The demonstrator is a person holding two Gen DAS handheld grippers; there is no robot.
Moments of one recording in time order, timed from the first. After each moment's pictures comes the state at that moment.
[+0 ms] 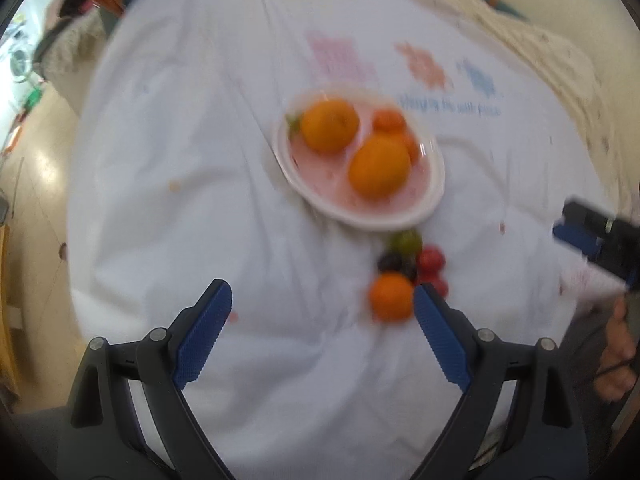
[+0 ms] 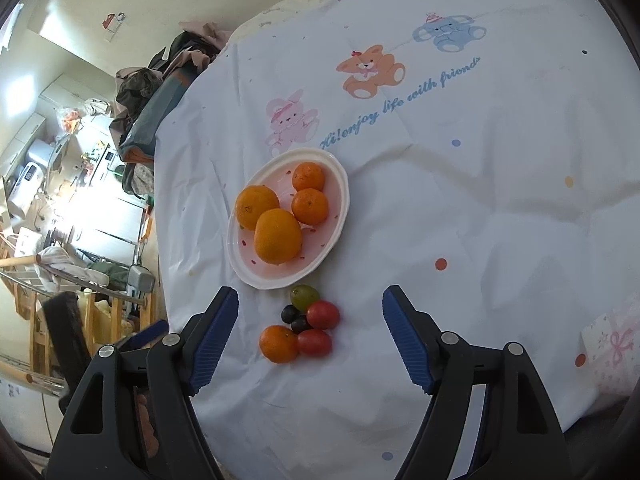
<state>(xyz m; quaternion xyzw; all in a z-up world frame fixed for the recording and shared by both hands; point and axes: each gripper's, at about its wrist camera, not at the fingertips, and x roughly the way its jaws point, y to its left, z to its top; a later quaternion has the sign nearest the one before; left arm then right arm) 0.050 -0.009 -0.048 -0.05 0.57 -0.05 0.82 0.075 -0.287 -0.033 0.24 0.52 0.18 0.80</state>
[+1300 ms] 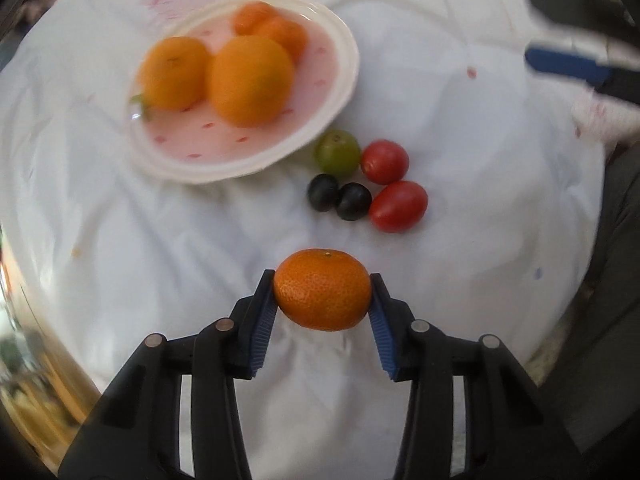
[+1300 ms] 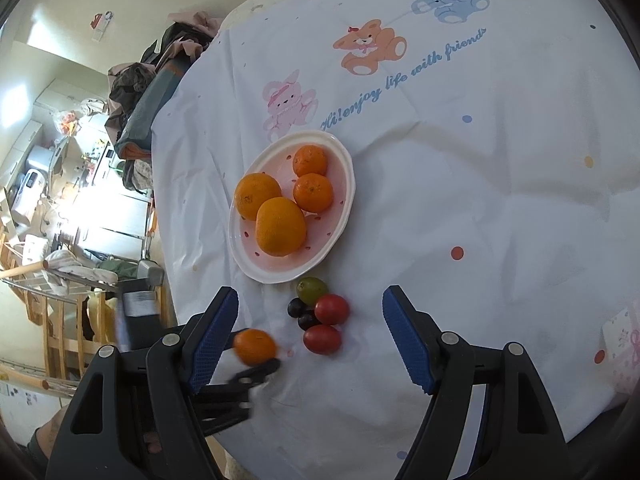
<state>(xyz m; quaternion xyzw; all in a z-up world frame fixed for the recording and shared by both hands) 0.060 -0.077 -0.083 0.15 0.66 -0.18 0.72 0.089 -0.282 -0.047 0.26 0.55 0.19 0.77</state>
